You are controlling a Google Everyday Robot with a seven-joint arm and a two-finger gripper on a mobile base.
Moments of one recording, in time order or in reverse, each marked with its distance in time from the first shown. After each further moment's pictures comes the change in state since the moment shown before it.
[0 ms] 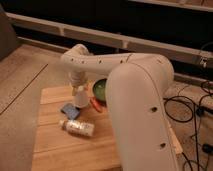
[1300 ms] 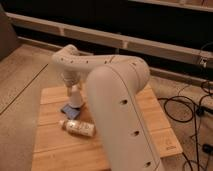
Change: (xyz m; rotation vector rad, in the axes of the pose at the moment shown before) arm -0.026 0.022 0.020 0.020 0.065 -0.107
